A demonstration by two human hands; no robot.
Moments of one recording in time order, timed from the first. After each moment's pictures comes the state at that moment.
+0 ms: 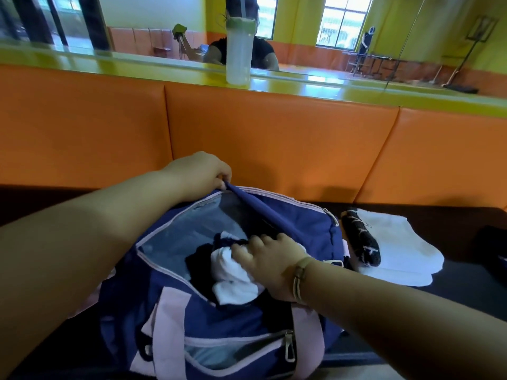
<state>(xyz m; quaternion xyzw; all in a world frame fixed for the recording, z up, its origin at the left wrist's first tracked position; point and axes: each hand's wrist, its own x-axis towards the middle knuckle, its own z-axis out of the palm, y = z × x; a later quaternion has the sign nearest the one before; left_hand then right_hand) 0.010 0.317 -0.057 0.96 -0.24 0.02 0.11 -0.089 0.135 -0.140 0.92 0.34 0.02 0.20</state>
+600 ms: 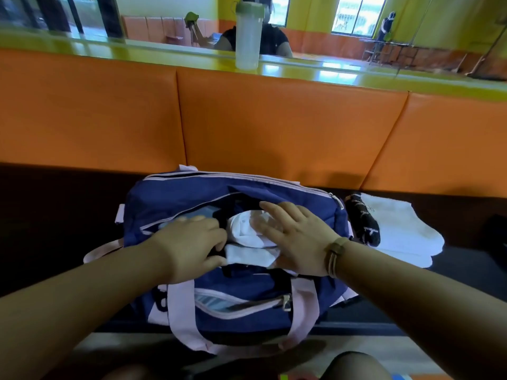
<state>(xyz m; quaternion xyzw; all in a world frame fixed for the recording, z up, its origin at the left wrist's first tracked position) -0.120 0.329 -0.127 0.95 -0.30 -0.02 -0.02 -0.095 0.081 -0.148 0.89 0.40 0.15 0.15</state>
